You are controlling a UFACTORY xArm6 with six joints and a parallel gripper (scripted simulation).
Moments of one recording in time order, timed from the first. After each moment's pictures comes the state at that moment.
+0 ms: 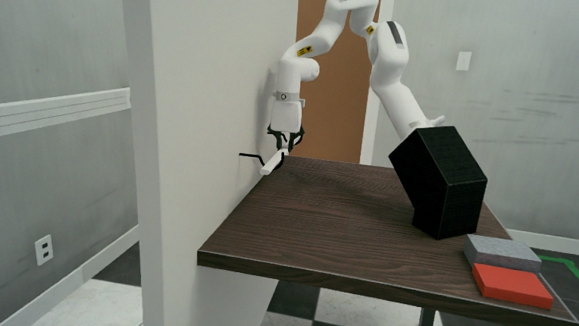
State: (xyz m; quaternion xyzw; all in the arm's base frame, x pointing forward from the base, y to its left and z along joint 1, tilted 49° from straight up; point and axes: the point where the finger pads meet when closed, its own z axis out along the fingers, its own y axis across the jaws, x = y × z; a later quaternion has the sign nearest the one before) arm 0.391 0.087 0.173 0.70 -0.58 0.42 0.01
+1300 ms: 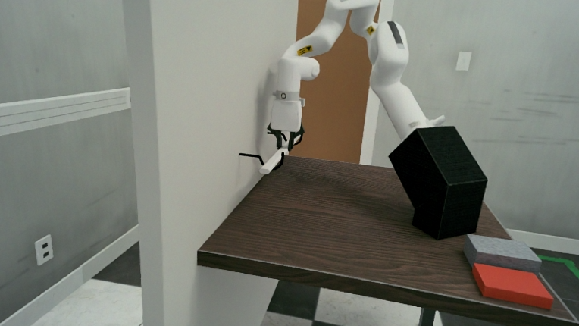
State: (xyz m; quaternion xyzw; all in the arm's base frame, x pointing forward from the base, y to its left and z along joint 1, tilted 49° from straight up) arm 0.390 0.088 0.175 0.70 -0.58 0.42 0.01
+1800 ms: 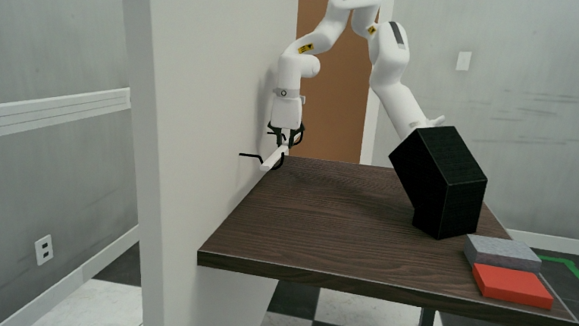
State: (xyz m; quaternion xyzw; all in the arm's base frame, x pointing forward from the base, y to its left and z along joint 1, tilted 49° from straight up) arm 0.384 0.092 0.181 0.70 -0.58 0.42 0.01
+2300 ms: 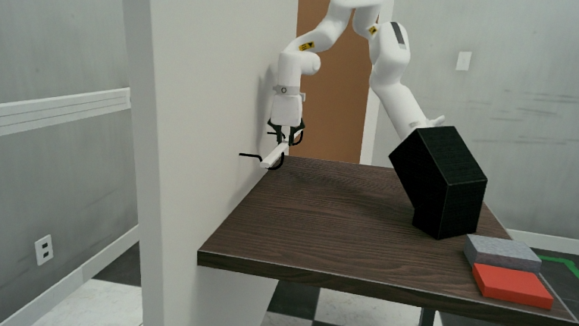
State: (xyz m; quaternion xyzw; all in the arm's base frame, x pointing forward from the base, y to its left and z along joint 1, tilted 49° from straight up) arm 0.379 0.097 0.186 0.70 -0.58 0.42 0.01
